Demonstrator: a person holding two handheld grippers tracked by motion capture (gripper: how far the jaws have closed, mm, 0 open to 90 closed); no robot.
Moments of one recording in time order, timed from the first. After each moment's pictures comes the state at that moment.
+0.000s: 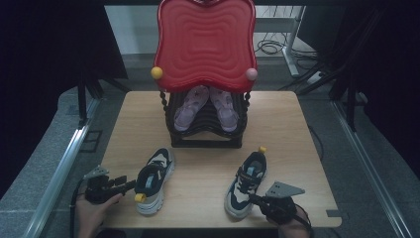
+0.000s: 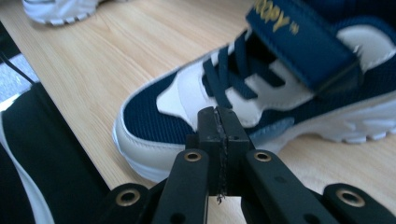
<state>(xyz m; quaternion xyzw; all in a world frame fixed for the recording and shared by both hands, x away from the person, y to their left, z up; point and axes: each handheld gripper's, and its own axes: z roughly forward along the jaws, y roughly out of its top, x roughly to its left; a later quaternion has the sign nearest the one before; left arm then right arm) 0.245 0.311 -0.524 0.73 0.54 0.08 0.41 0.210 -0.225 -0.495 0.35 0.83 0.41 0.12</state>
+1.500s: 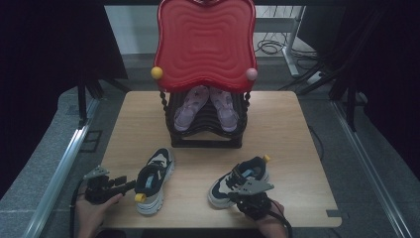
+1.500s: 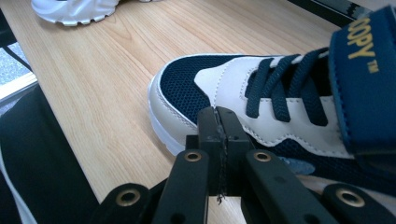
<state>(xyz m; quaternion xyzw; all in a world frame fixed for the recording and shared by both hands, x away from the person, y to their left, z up) 0.245 0.311 -0.524 0.73 0.54 0.08 0.41 0.223 -0.162 -0.499 0.31 0.86 0.39 0.12</state>
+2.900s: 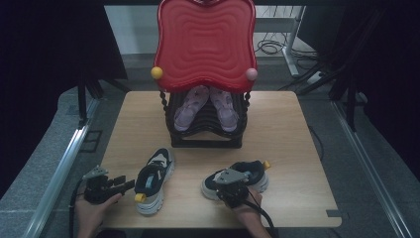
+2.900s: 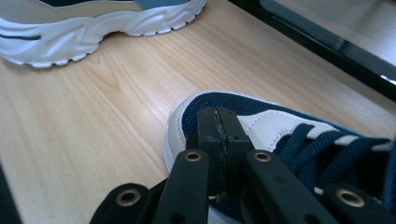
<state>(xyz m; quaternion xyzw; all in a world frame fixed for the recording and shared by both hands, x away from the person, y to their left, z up) 0.245 0.313 -0.524 0.73 0.54 0.09 0.41 0.251 -0.103 -0.499 0.31 0.85 0.39 0.16</state>
